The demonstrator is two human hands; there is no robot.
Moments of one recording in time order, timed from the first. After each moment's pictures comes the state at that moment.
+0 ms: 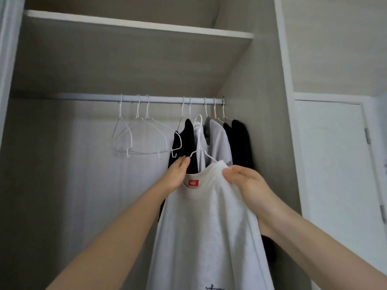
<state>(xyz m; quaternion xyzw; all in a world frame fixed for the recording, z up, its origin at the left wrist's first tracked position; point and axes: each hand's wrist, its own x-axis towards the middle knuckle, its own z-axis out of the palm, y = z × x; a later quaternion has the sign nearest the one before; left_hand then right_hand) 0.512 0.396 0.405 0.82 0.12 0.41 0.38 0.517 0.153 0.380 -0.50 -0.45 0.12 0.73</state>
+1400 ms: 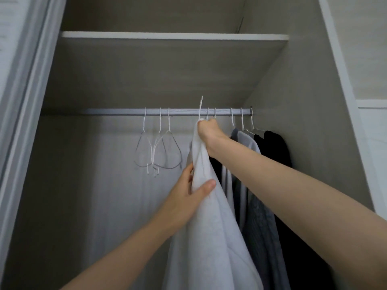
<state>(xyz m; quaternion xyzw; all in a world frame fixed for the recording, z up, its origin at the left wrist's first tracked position) 0.436 0.376 0.394 0.81 0.01 0.48 0.34 0.506 0.317 0.537 -0.57 -0.45 -0.04 0.68</state>
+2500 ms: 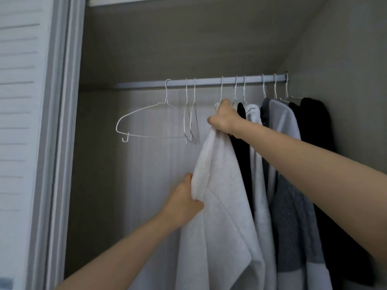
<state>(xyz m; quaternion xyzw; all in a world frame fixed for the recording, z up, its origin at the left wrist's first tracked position) 0.390 0.405 0.333 0.83 0.25 0.45 0.19 0.523 0.362 0.514 -0.70 -0.54 -0.12 0.46</state>
